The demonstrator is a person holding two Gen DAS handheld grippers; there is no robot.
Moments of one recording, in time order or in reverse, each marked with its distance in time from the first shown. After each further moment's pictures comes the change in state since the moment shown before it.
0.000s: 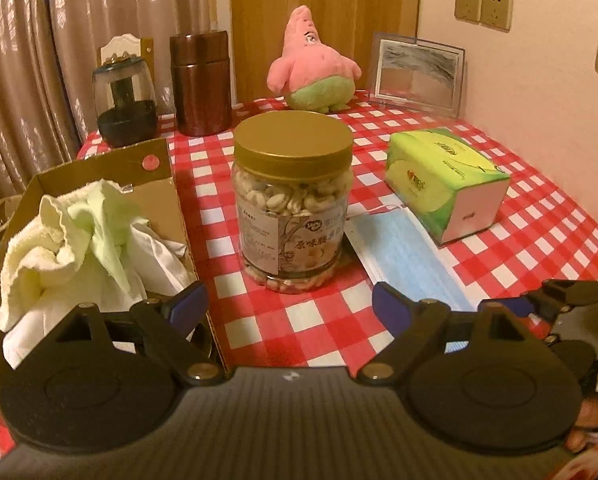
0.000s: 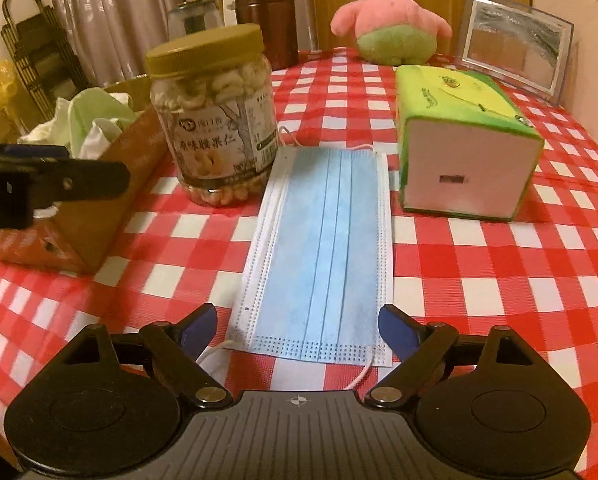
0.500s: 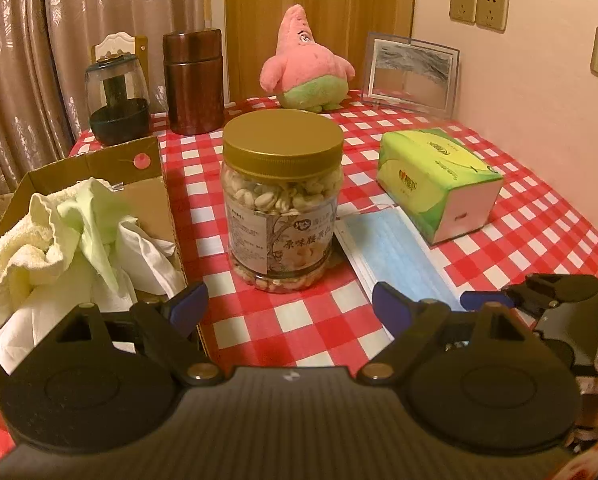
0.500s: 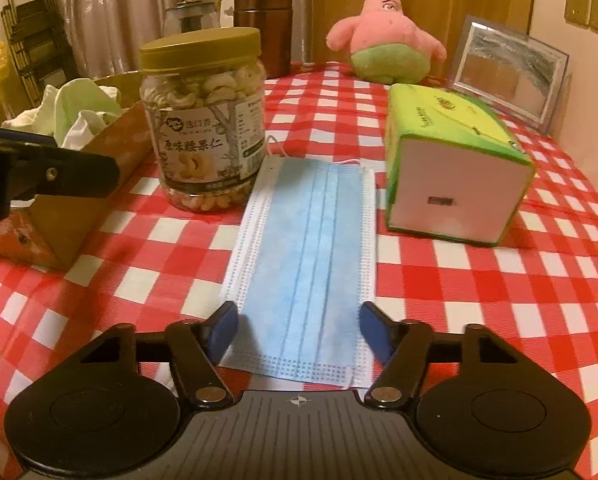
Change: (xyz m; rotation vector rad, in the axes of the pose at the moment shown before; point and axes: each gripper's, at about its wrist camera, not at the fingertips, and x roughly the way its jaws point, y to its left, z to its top) left arm 0.002 -0.006 0.000 0.005 0.002 -0.018; right arm 0.007 0.002 0.000 -0.064 -0.035 -0.081
